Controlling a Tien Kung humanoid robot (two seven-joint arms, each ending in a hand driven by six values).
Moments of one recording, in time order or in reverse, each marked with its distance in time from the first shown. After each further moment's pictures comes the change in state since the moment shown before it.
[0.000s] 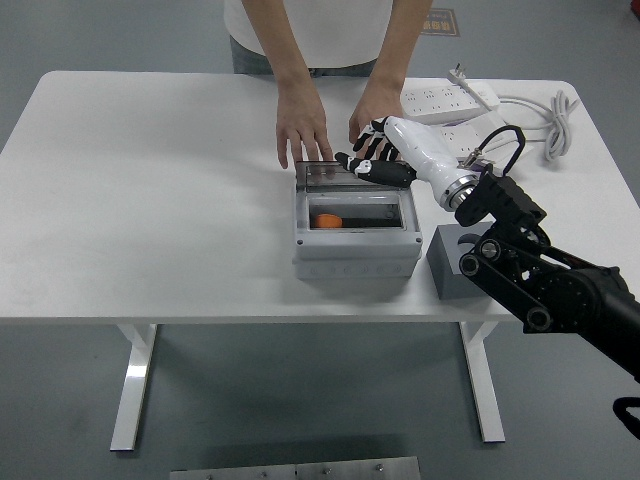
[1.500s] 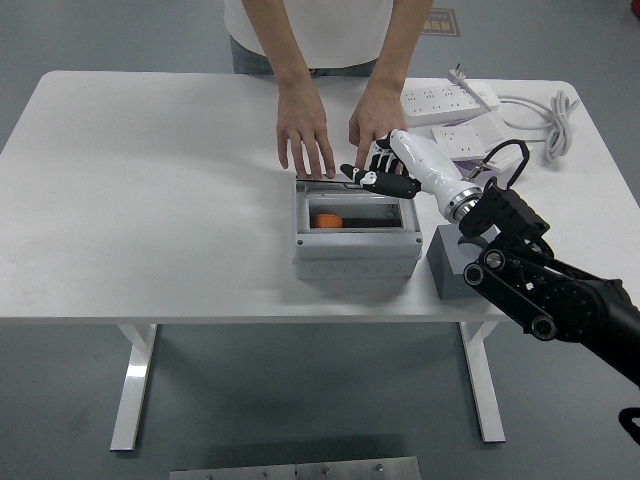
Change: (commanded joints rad) left arm -0.007 0.004 0.016 0.001 -0.029 0.020 -0.017; right arm -0.030 -0.012 0.006 -0.003 0.044 -0.015 0.016
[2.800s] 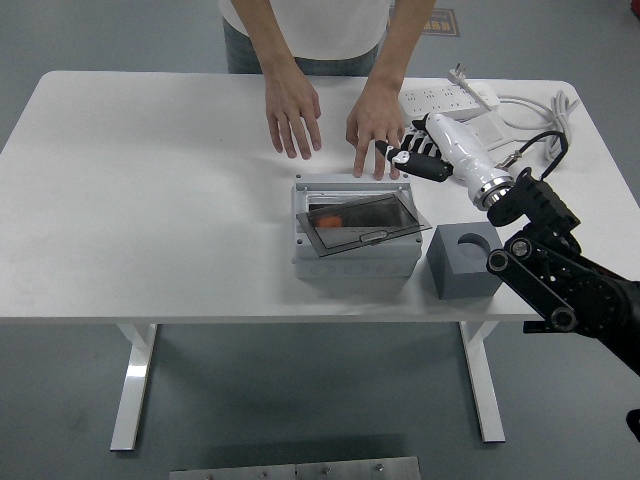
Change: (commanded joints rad) left arm 0.005 -0.008 -0.001 0.001 0.007 -0.003 0.001; right arm -0.056 -0.029 0.182 0.003 -0.025 -0.004 0.006
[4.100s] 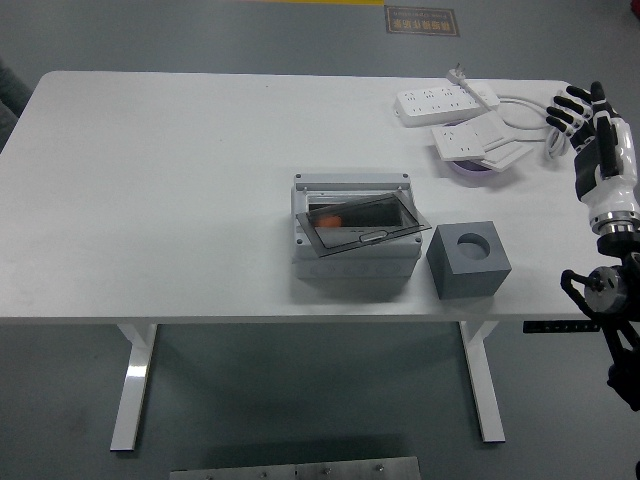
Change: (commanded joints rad) left arm 0.013 -0.016 0.008 0.003 -0.019 -0.001 -0.004; right arm -0.270 0.037 0.522 -0.067 0.929 0.215 0.419
